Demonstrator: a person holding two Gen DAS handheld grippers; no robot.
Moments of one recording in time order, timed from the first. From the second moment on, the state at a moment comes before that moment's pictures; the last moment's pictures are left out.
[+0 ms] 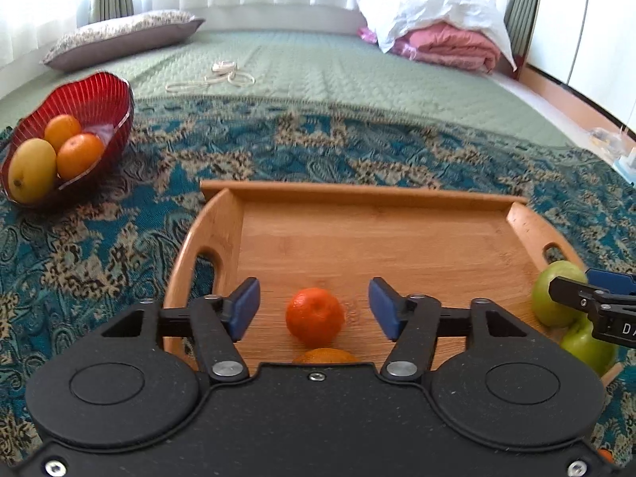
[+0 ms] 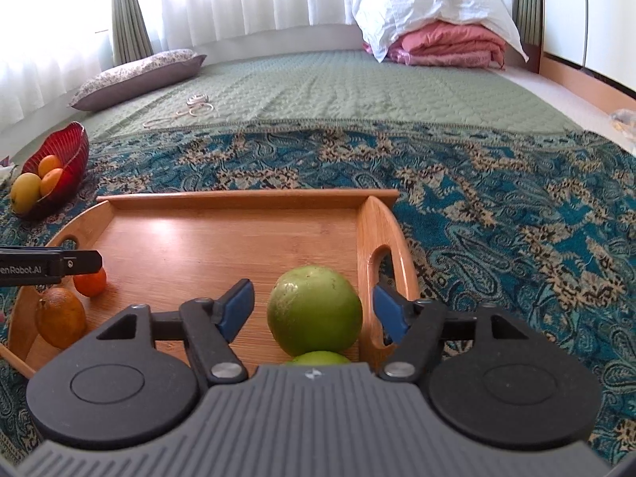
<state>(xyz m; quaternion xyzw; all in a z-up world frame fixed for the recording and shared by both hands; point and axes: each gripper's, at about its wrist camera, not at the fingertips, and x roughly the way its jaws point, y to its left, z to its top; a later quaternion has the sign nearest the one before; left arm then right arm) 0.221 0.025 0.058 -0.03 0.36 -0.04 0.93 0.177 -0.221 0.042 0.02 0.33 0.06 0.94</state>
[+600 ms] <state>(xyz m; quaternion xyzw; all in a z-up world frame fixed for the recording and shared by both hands) 0.134 0.016 0.085 -0.04 0.31 -0.07 0.95 0.107 -0.223 0.061 0.00 0.28 0.07 0.96</state>
